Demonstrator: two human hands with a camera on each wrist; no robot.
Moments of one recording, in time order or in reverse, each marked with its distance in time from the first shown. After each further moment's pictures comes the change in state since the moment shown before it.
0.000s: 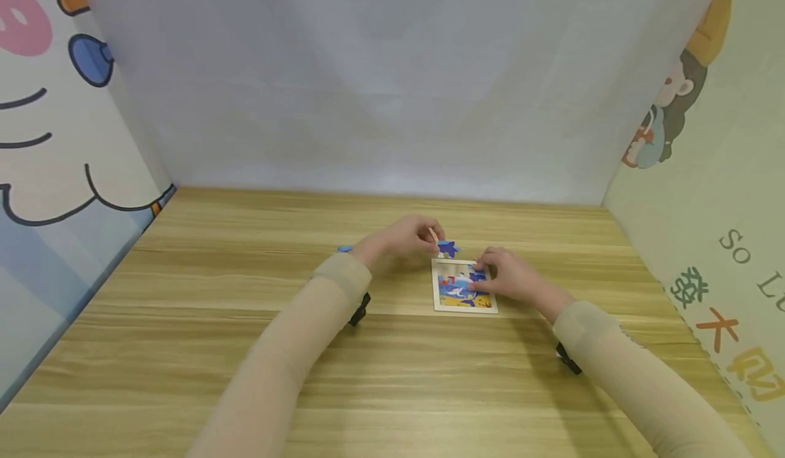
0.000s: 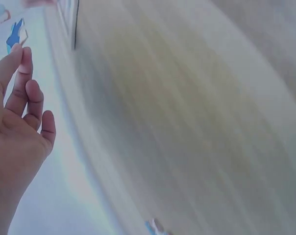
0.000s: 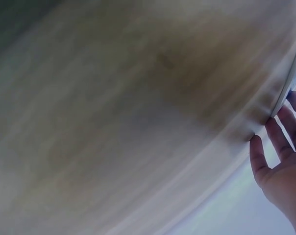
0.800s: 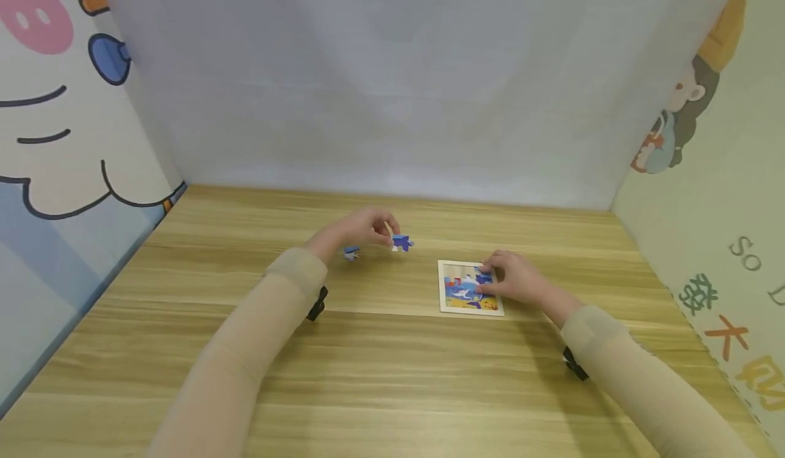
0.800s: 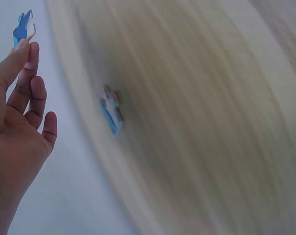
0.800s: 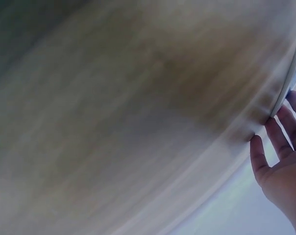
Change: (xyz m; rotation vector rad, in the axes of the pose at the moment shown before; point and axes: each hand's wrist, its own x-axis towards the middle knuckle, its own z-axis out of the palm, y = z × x) left_hand -0.060 -0.038 -0.053 0.047 0.040 -0.073; right_hand -0.001 -0.001 0.001 -0.007 -0.032 0.028
